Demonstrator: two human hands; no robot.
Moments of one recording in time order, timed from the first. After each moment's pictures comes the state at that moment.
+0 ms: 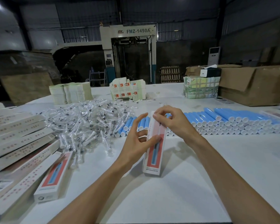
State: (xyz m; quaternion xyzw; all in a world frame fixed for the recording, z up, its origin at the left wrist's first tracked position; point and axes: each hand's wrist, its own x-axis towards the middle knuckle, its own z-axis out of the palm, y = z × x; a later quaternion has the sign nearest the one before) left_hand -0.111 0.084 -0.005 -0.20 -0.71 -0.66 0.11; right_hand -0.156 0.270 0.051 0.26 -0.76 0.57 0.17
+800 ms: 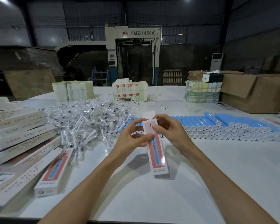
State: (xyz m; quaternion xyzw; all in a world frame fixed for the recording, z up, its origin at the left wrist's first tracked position) left_hand -0.116 0.059 0.004 -0.19 -0.69 -0.69 0.10; right_hand -0.152 0.265 0.022 0.32 -0.70 0.63 0.10
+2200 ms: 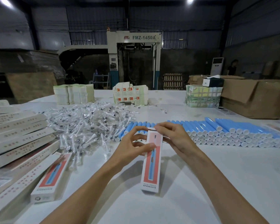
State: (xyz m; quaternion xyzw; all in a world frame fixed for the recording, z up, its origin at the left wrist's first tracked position) left_hand -0.116 0.058 0.000 -0.21 -0.72 -0.66 0.08; right_hand -0.152 0.266 0.029 0.22 -0.66 0.72 0.01
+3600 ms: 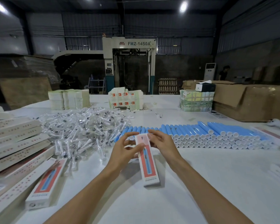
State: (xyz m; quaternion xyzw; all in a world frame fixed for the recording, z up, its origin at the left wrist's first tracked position) left_hand -0.130 0.062 -0.015 -0.14 -0.68 -0.70 0.14; right_hand -0.155 0.252 0.004 0.16 -0.72 0.67 0.06
